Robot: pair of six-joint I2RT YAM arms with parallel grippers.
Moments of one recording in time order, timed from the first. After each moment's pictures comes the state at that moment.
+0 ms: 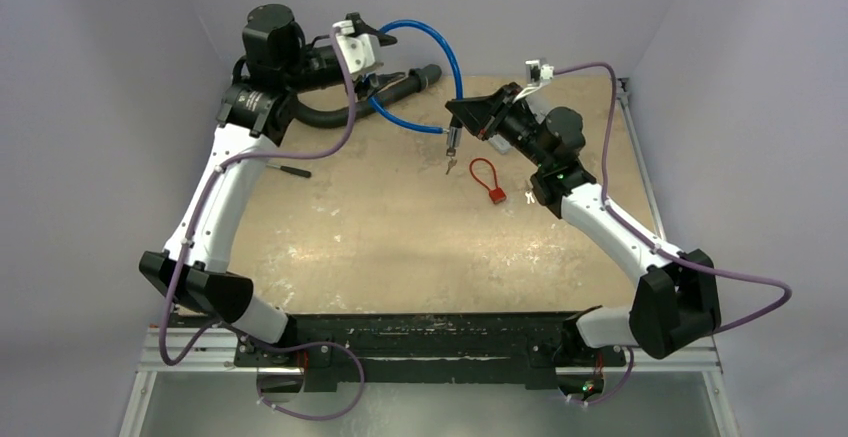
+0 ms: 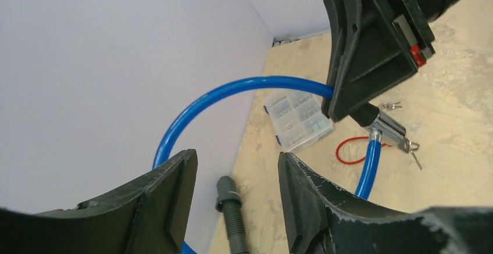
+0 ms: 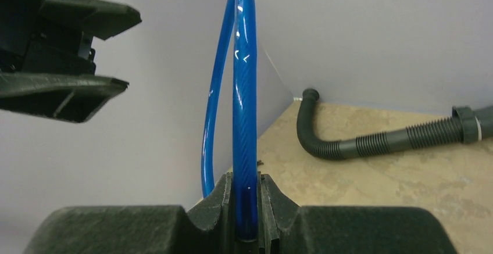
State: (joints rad) left arm -0.32 1.52 1.84 -0.40 0.85 0.68; right arm 0.41 1.35 1.01 0.59 -0.39 0.67
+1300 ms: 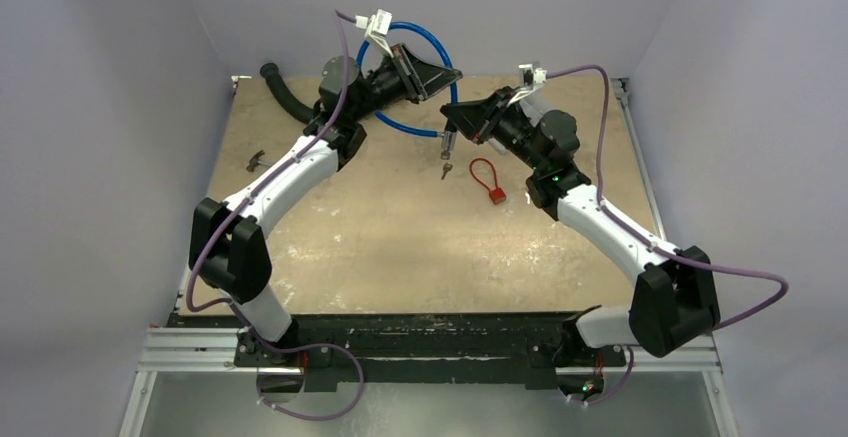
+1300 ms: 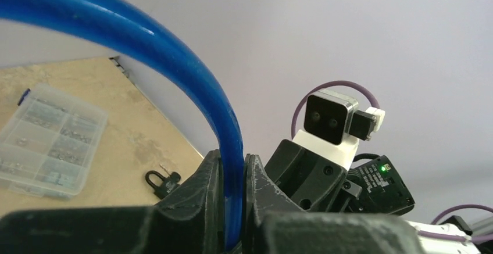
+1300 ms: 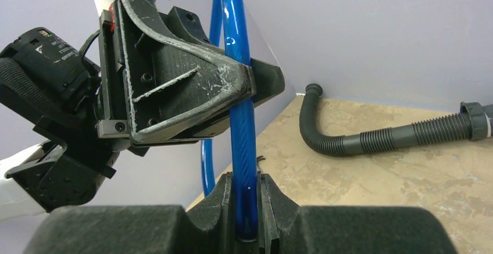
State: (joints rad) left arm -0.49 1.67 1.46 0.47 0.51 -0.91; right arm 0.44 1.35 0.99 0.60 -0.38 0.66
